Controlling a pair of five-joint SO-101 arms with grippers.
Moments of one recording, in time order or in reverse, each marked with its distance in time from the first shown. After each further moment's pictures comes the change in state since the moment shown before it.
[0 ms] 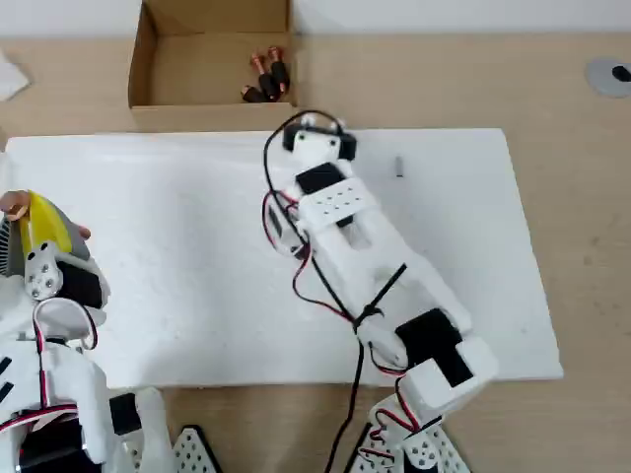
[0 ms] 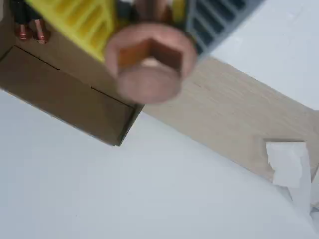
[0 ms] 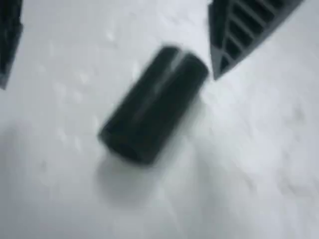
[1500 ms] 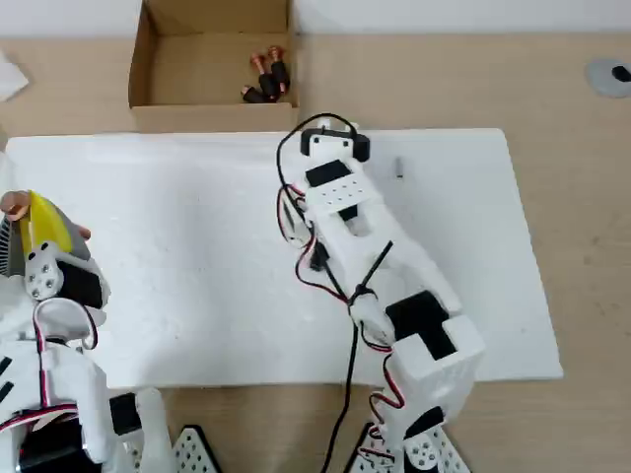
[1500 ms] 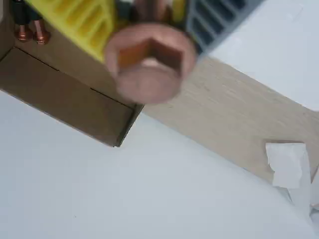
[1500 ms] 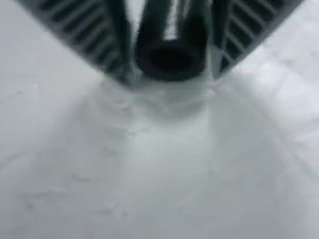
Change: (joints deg) left arm 0.0 0.0 0.0 0.2 0.0; right arm 1.1 8.5 -1.8 -1.6 3.3
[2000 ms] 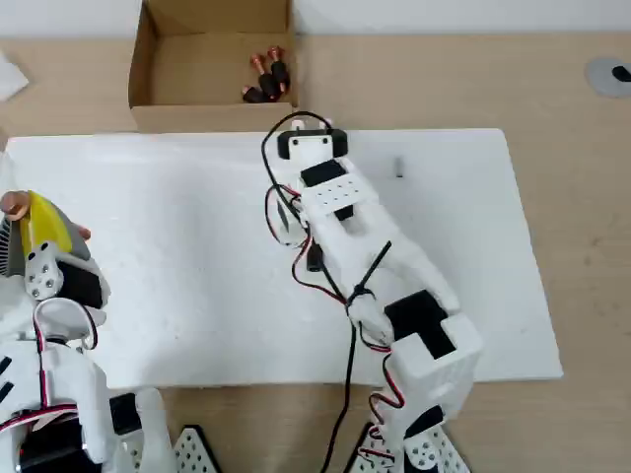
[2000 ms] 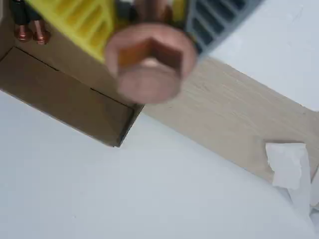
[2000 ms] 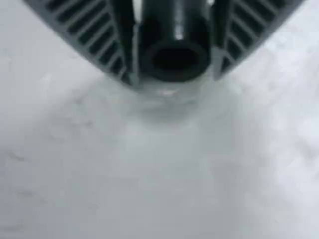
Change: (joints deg) left arm 0.0 0.0 0.0 0.0 0.0; right arm -0.4 0.1 -0.4 0.9 12.9
